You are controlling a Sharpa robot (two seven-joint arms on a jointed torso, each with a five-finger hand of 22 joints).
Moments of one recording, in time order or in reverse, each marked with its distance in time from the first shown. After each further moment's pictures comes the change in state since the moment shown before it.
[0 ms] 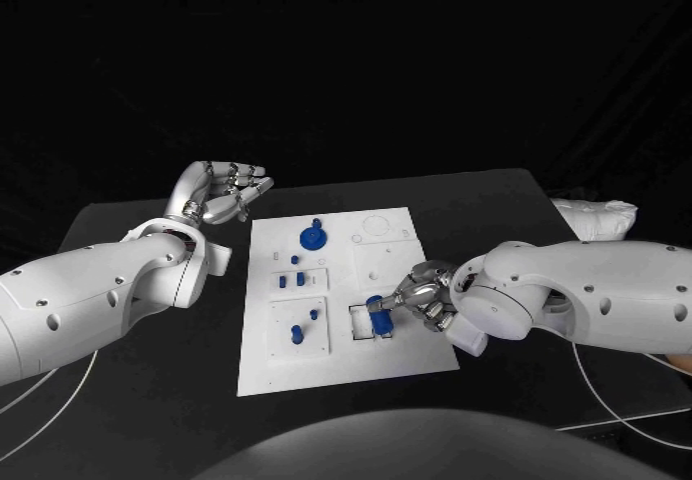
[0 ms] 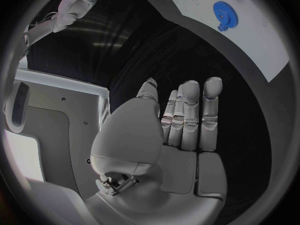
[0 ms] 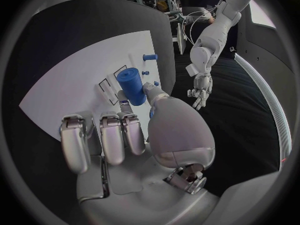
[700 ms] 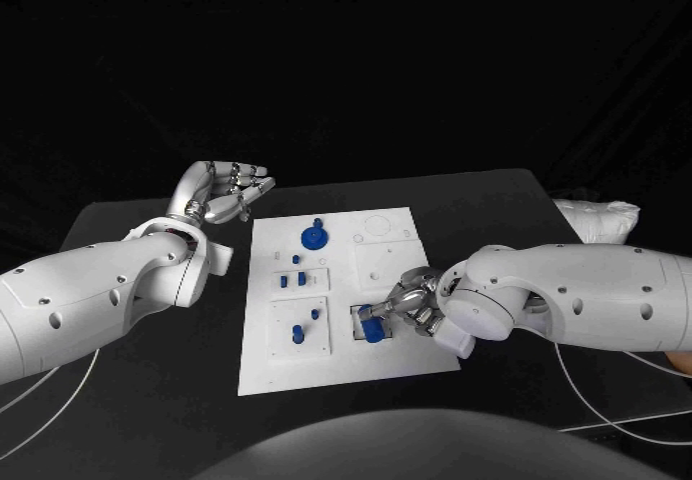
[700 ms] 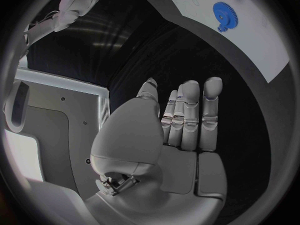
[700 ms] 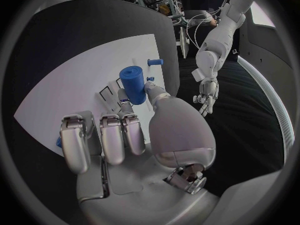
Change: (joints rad) left arm 0.000 0.000 0.000 -0.001 0.000 0.006 -0.002; left_hand 0.000 0.000 0.000 0.000 0.000 0.000 0.000 0.000 0.000 0.000 0.000 0.000 0.000 0.000 0.000 0.000 -0.001 0.000 0.000 0.000 0.000 -0.001; right arm -0.022 0.073 0.004 -0.058 -0.006 0.025 -0.031; right_hand -0.009 -0.007 0.002 0.002 -0.016 0.033 -0.019 -0.004 0.003 0.000 0.000 0.000 0.001 0.000 0.000 0.000 0.000 0.000 0.000 0.000 0.000 0.000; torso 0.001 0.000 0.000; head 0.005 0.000
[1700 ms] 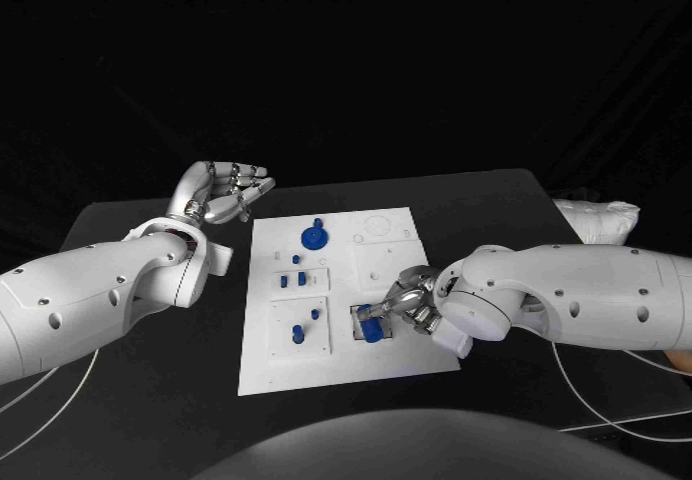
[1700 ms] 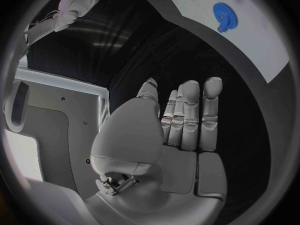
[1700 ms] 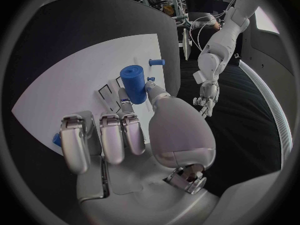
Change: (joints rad) left arm 0.000 -0.001 0.000 0.001 -0.001 0.003 -0.003; left_hand 0.000 0.000 0.000 0.000 0.000 0.000 0.000 0.000 0.000 0.000 0.000 0.000 0.000 0.000 0.000 0.000 0.000 0.000 0.000 0.000 0.000 0.000; right arm 0.000 0.010 0.002 0.003 -0.046 -0.010 -0.017; right_hand 0.006 -0.005 -0.025 -0.006 -0.045 -0.006 0.001 -0.030 -0.005 0.000 0.007 0.000 0.000 -0.004 0.004 0.000 0.001 0.000 0.002 0.006 0.000 0.000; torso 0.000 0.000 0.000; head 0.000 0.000
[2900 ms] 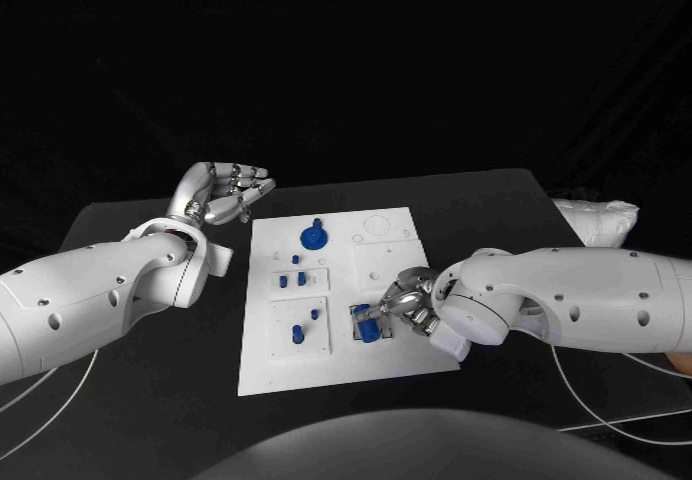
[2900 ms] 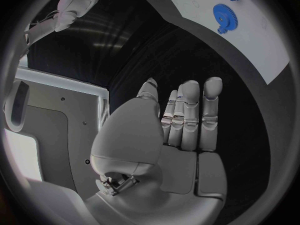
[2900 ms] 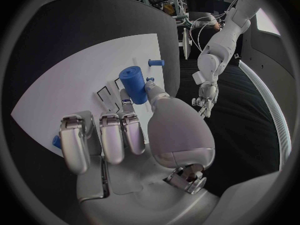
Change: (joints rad) left arm 0.000 0.001 0.000 -0.001 -0.006 0.008 -0.005; left_hand 0.000 0.000 0.000 0.000 0.000 0.000 0.000 0.000 0.000 0.000 0.000 0.000 0.000 0.000 0.000 0.000 0.000 0.000 0.000 0.000 0.000 0.000; right arm -0.003 -0.002 -0.002 0.019 -0.014 -0.035 0.002; right_hand 0.013 0.014 -0.029 0.001 -0.025 0.011 -0.003 0.007 0.005 0.002 0.009 0.000 0.000 0.000 0.007 0.000 0.000 0.000 0.002 0.005 0.000 0.000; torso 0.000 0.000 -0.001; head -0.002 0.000
